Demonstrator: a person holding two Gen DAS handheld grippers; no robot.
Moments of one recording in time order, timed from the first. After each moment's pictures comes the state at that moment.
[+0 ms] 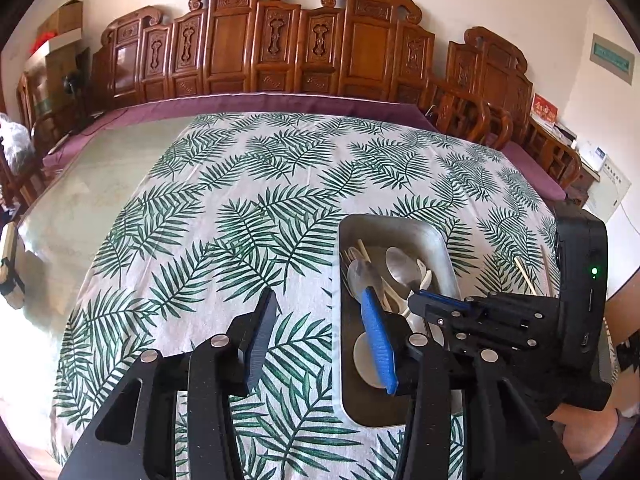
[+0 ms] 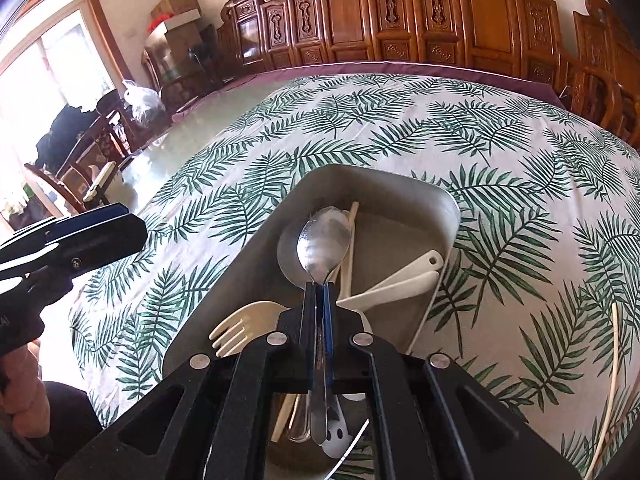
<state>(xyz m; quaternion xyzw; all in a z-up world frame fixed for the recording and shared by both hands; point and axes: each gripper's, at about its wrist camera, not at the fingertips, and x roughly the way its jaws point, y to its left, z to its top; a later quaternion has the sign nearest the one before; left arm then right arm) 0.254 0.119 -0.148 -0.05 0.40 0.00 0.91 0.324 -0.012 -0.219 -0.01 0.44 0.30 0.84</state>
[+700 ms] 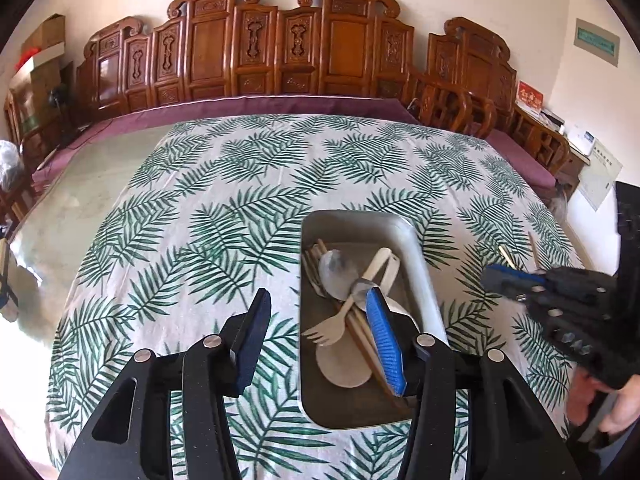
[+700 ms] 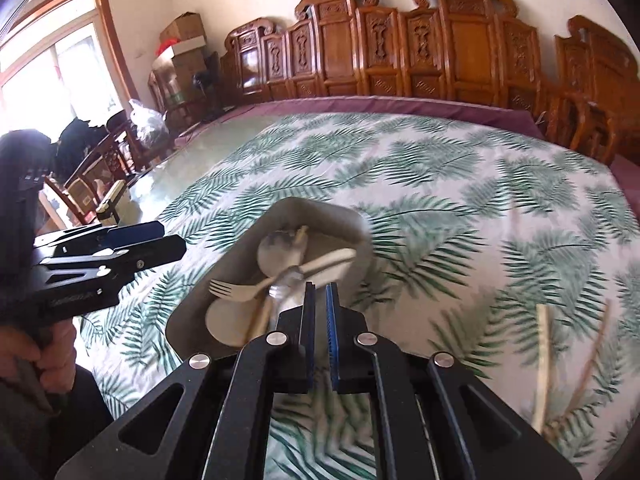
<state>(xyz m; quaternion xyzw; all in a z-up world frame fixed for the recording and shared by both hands) 0.254 0.086 -0.151 -0.03 0.40 -0.03 0.92 0.295 -0.098 -0.170 -0.01 0.38 0.30 0.87</state>
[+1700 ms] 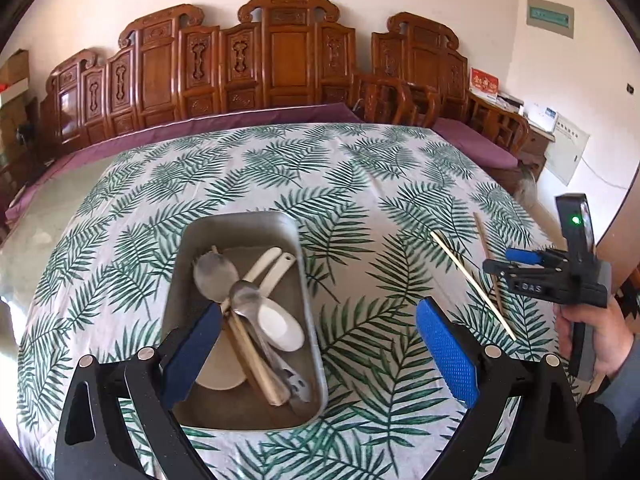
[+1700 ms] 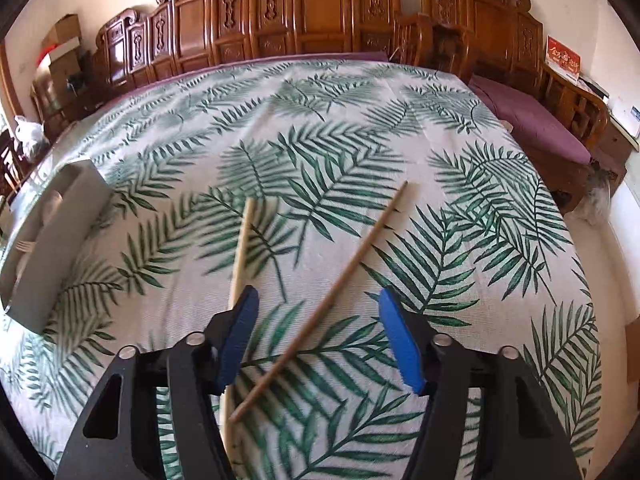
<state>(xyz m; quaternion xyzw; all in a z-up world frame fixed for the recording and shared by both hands) 0.241 -0.018 -0.163 0.01 0.37 -0.09 0.92 0.333 -0.293 -0.259 -0.02 0.45 0.09 0.89</state>
